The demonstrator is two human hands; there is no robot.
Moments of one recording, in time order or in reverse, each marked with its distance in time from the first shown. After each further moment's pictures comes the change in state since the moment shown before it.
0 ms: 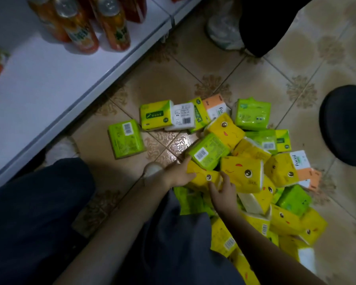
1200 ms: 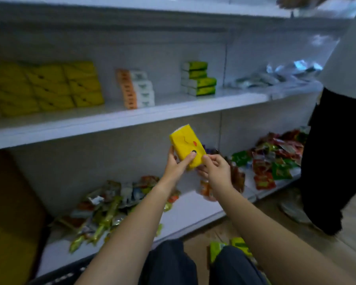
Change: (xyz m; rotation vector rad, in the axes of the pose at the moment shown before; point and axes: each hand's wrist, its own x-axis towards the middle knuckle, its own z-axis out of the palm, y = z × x) left_hand -0.538 0.079 -0.131 -0.803 1.366 0.748; right_hand -0.387 -0.306 -0.090 0.873 -0.463 -0.971
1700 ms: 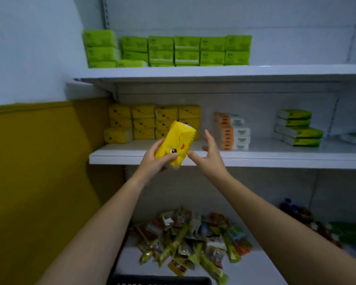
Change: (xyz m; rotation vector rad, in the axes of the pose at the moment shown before) left_hand -0.056 0.166 -0.273 0.226 0.325 0.187; right_hand -0.049 -0.096 0.247 -0.327 -0.637 -0.499
